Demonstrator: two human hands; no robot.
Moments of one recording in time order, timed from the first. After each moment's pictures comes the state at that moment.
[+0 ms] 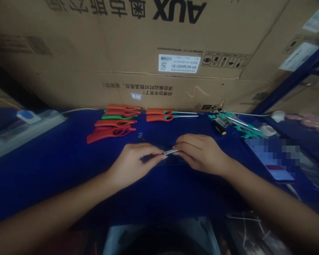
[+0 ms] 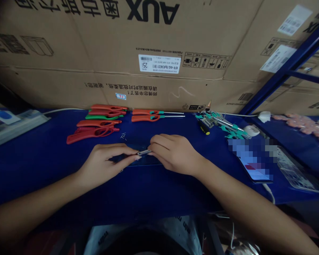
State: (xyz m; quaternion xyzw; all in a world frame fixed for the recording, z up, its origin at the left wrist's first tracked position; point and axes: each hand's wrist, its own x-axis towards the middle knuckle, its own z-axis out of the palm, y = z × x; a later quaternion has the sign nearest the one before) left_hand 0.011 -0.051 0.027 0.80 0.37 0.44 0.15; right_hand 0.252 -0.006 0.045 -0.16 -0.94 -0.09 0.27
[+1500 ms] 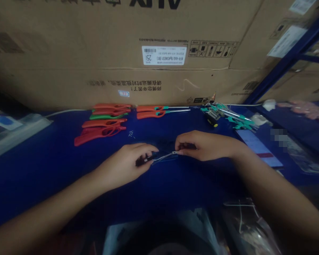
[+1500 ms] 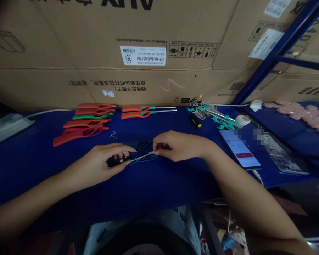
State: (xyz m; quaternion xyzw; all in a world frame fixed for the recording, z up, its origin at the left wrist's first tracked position) left_hand 0.005 -0.049 0.025 0.85 0.42 0.24 0.21; right_hand 0.283 0.008 0.069 -0.29 -0.90 0.31 0.03
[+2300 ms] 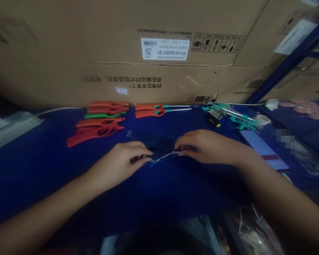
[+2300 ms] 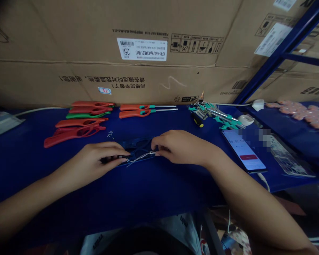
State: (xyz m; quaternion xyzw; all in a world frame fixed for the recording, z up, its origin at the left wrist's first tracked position) left_hand -0.004 -0.034 0.020 0.85 0.41 0.25 0.21; right_hand 0.279 0.005 0.067 -0.29 -0.94 0.18 0.05
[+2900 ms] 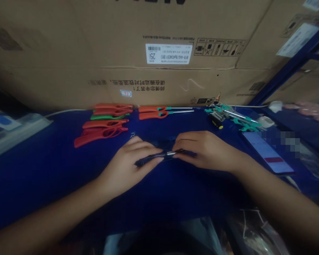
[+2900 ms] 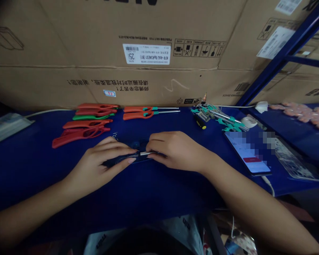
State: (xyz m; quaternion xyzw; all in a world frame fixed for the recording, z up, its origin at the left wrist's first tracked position) left_hand 0.013 -0.048 0.030 0.85 0.37 0.36 0.13; right_hand 0.269 -0.004 0.060 -0.20 -0.96 0.10 0.19
